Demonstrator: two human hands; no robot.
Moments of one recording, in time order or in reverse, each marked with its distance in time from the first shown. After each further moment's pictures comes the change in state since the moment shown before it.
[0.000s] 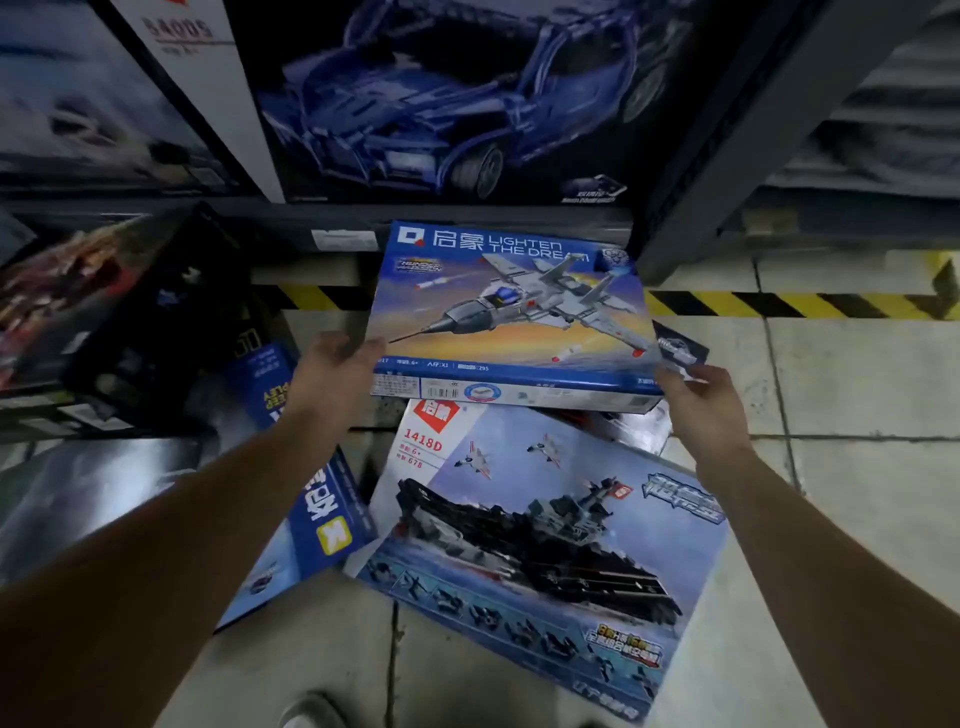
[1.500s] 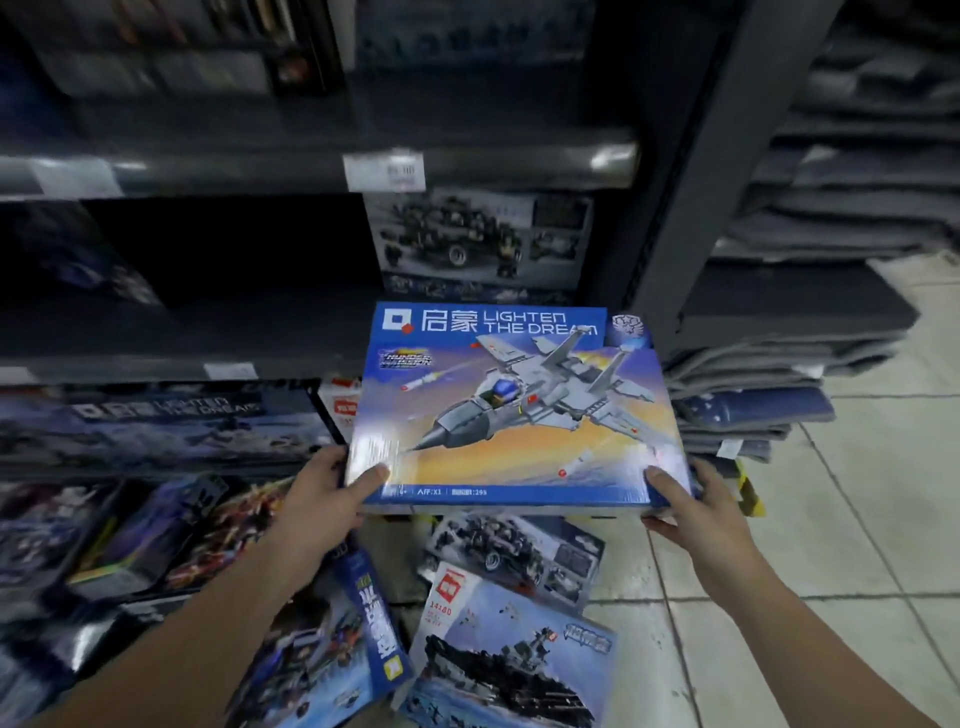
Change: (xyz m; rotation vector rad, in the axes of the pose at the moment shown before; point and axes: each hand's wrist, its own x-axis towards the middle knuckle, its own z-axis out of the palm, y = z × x) left_hand -0.285 0.268 -0.293 -0.355 -0.128 0.241; right_hand -0.281 -0.287 -0.305 0.542 -0.105 -0.246
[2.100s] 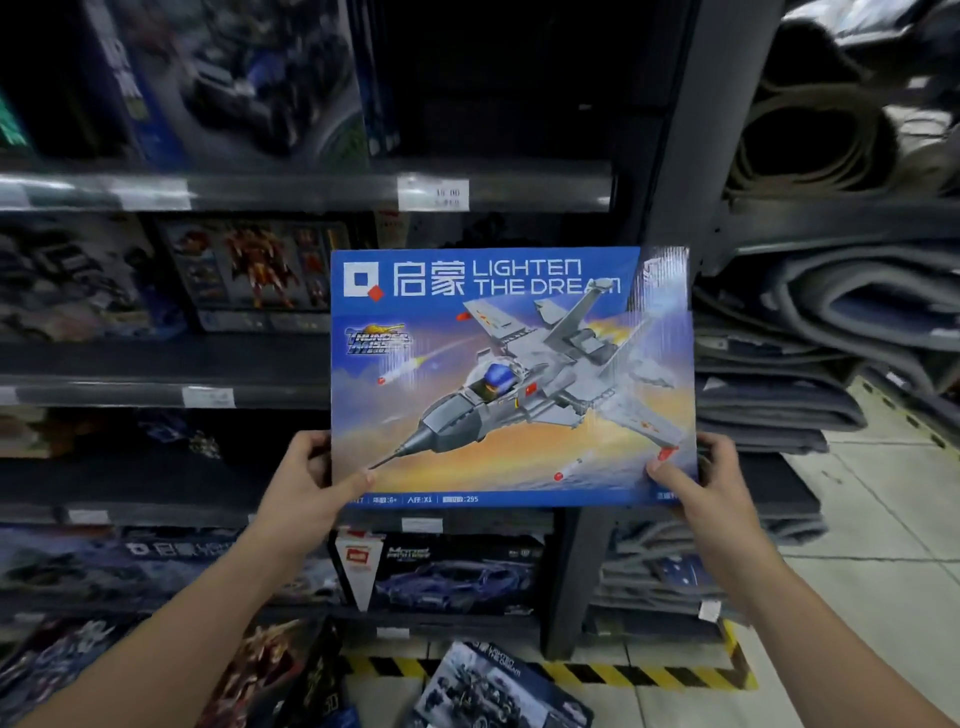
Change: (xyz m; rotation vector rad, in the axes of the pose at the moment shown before) left_hand -0.090 0.240 -0.057 -0.128 0.043 0.386; right_hand -0.051 -0.278 -0.036 -0.022 -0.092 -0.430
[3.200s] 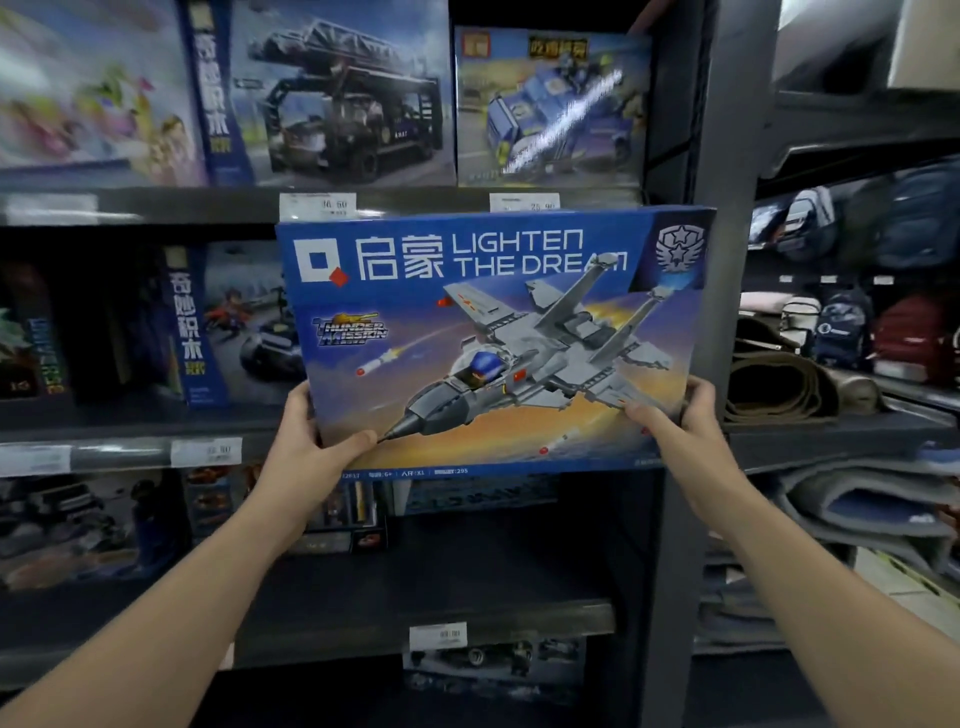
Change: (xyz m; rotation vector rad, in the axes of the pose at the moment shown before) left_hand 0.151 0.242 -0.085 -0.113 -0.040 0.508; right_hand 0.097 -0.260 0.111 0.034 0.091 -0.446
